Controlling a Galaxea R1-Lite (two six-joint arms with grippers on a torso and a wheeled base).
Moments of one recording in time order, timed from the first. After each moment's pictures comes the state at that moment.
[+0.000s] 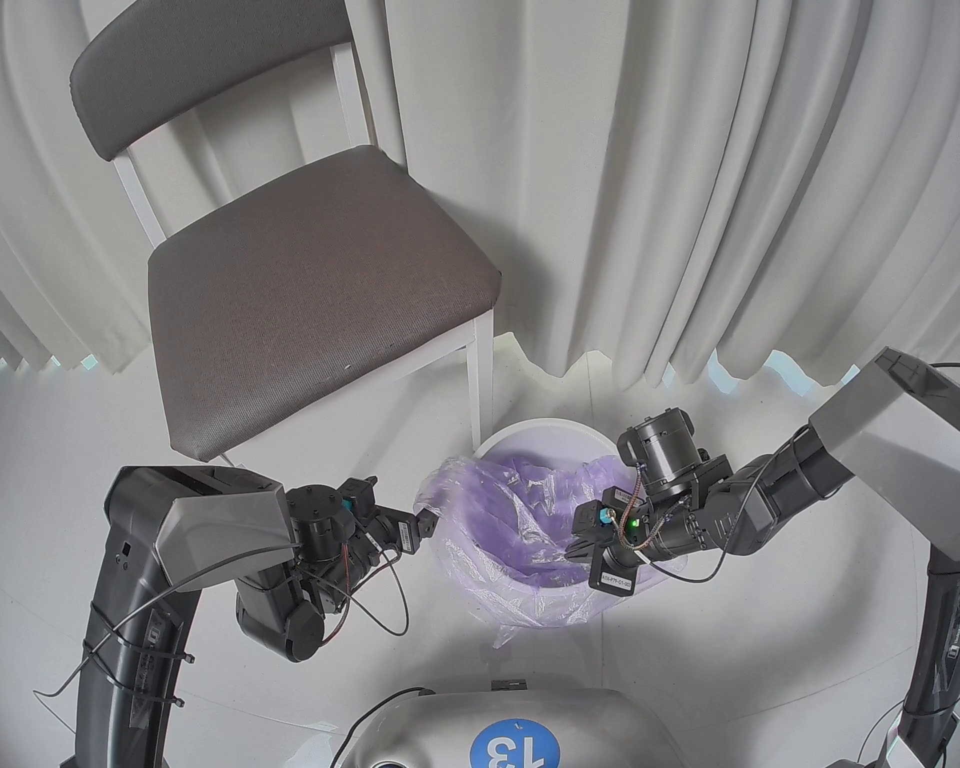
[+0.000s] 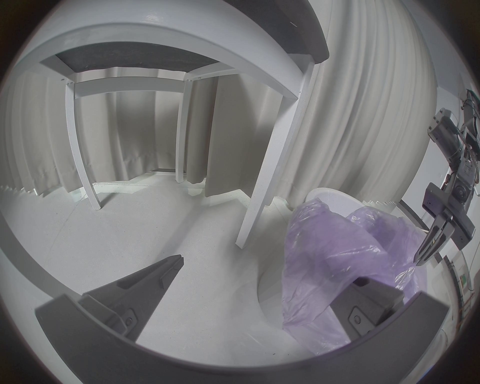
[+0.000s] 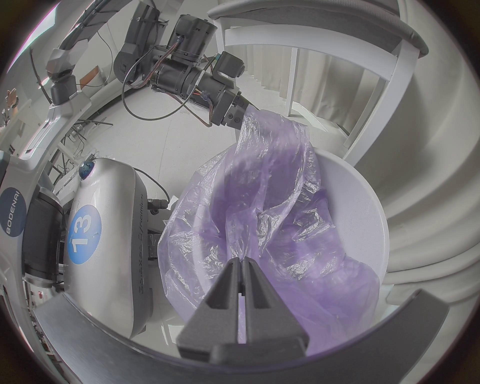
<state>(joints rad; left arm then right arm) -0.38 2.56 -0.87 -1.55 -0.02 -0.06 0.51 2.21 -1.12 -0.22 0.19 -0.84</state>
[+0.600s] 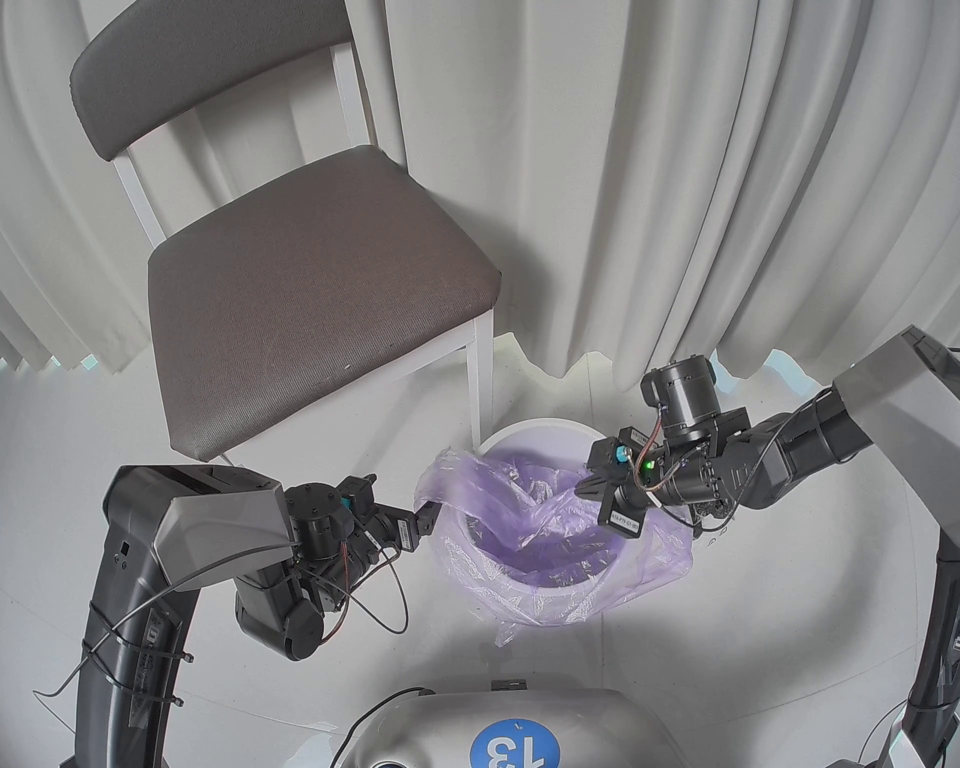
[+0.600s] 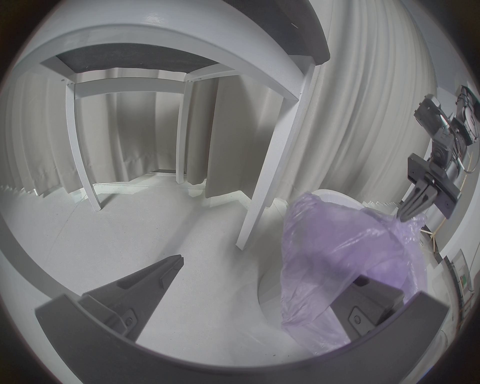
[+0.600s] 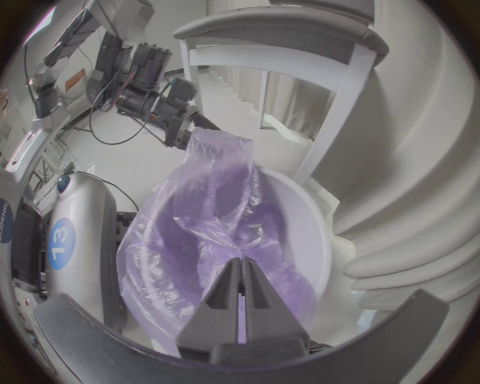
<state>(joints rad) -0.38 2.55 -0.87 -1.55 -0.02 -0.06 0.44 2.18 -1.27 -0.23 0.19 -0.83</state>
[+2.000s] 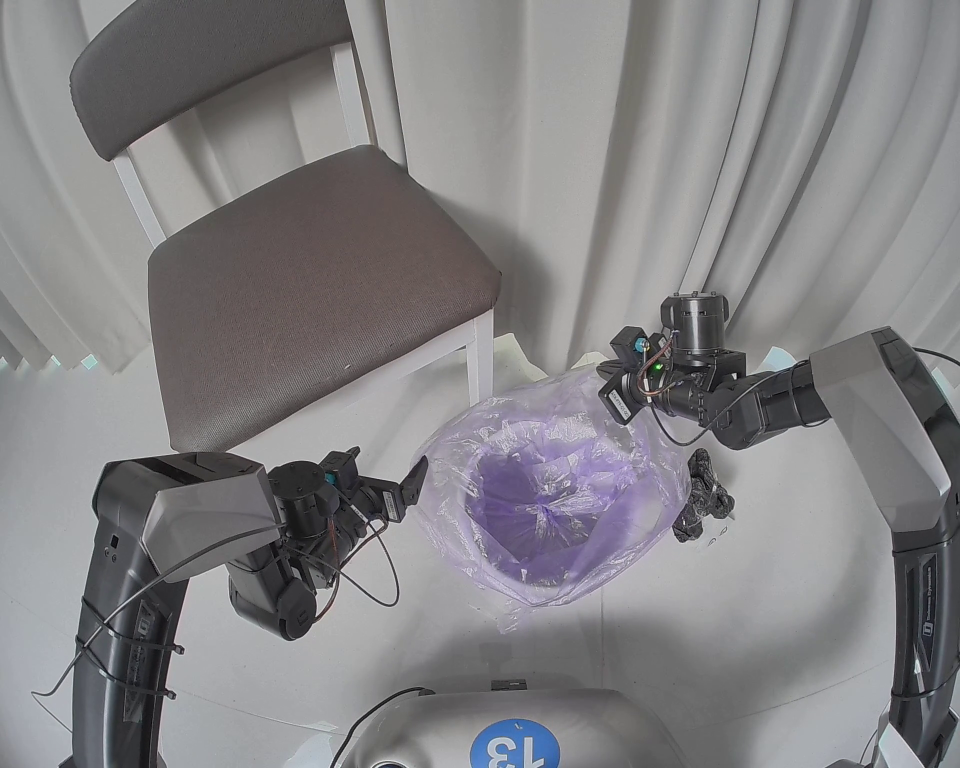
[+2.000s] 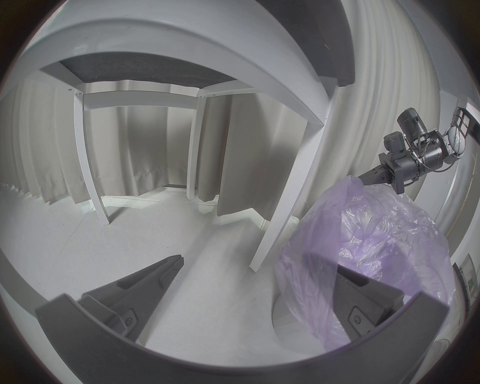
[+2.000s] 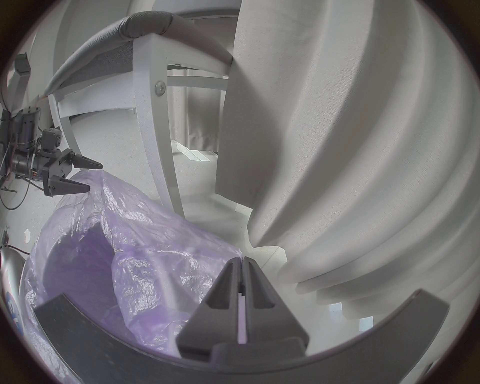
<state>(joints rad) -0.33 2.54 -0.94 -1.55 -0.01 -0.07 0.32 2.39 -1.65 -0.40 0.06 -0.55</state>
